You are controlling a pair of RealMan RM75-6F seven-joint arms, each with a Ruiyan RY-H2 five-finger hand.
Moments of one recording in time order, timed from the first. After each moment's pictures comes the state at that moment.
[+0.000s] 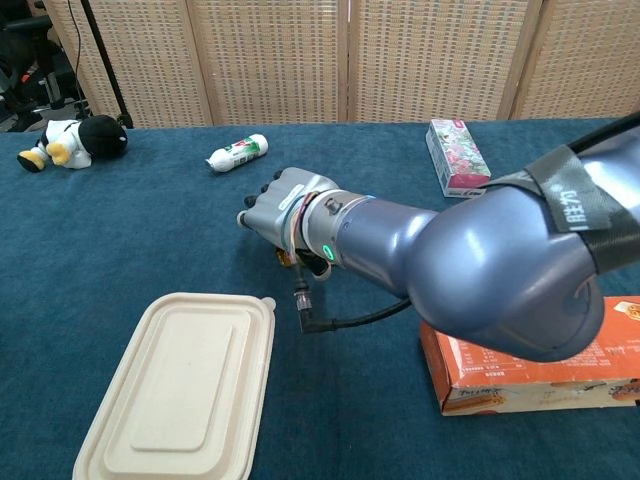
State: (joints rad) left arm -0.20 -1.25 0.03 -1.55 1.26 1.03 -0.13; right arm 1.35 -1.92 0.16 -1.26 -0.46 0.96 -1.24
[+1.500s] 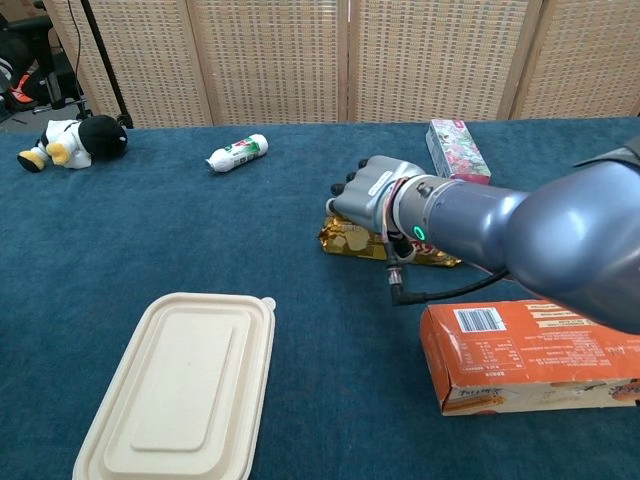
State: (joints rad) left arm -0.19 -1.25 0.04 -1.56 1.26 1.03 -0.13; right arm 1.25 -1.80 0.08 -1.30 -0.41 1.00 -1.28
